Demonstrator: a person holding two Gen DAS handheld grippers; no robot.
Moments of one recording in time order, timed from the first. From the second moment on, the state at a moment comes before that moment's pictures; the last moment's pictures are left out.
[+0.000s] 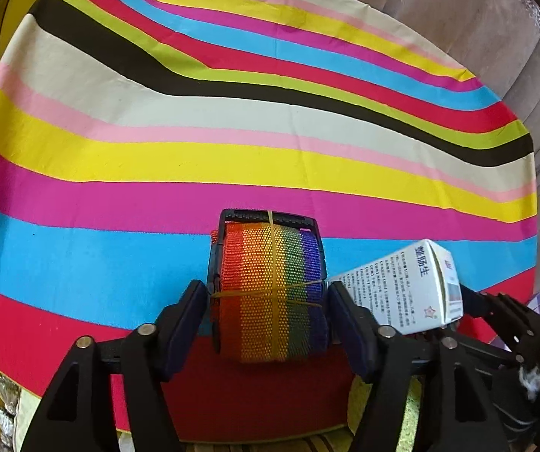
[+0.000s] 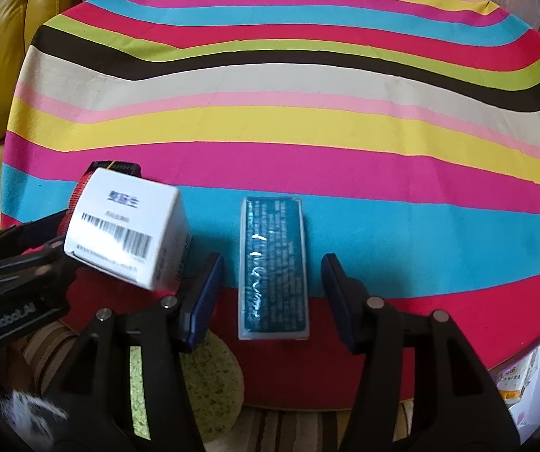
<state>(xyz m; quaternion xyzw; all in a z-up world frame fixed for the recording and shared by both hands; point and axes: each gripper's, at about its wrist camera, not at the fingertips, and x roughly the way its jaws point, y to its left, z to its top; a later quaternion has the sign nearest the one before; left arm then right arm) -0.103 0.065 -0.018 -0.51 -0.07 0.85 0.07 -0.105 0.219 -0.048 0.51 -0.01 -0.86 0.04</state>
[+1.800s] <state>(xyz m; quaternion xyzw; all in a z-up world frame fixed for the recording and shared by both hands) 0.015 0.143 0.061 -0.37 -0.06 0.92 0.12 0.006 0.322 -0.001 0.44 -0.10 -0.89 -0.02</state>
